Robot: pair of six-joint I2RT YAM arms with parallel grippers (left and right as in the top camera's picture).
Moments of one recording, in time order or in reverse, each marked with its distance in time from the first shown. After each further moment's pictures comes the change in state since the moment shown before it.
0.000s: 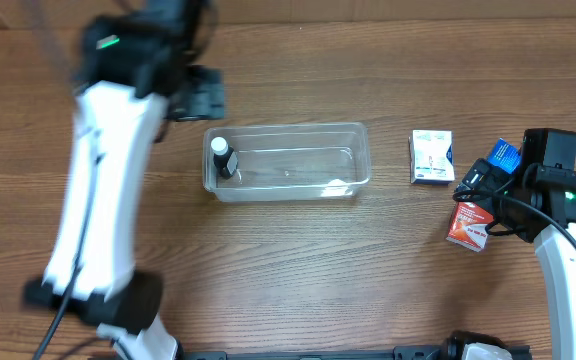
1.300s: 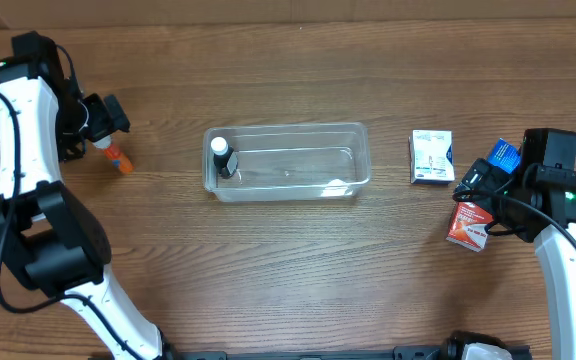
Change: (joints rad) left arm 0.556 0.267 -0.406 0.409 0.310 0.148; right arm 0.000 0.000 0.000 0.001 -0.009 0.000
